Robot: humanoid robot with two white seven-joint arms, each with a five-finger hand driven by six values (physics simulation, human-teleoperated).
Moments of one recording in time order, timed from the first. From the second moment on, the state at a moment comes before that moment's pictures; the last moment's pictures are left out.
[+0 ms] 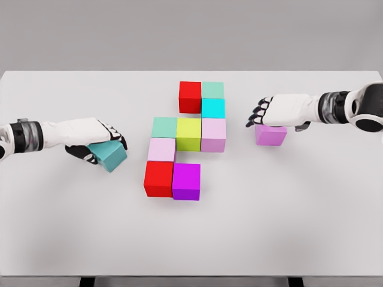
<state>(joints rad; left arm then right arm) -0.71 0.85 -0.88 -1.35 -0.31 -0.55 -0.47 -0.89 -0.74 0.88 -1.38 0.72 -0.61 0.61</state>
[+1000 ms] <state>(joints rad) -0.89 0.61 -0.88 -0.98 -0.20 -0.39 -0.48 -0.90 -0.70 0.89 -1.31 0.75 -0.61 0.61</state>
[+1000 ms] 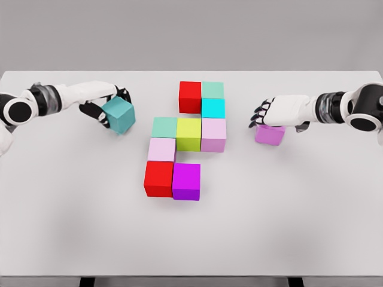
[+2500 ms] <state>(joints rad) -1.02 0.29 -0.85 -0.72 -0.13 -0.14 -0.43 -0.89 -0.69 0.86 -1.29 0.76 -0.61 0.61</state>
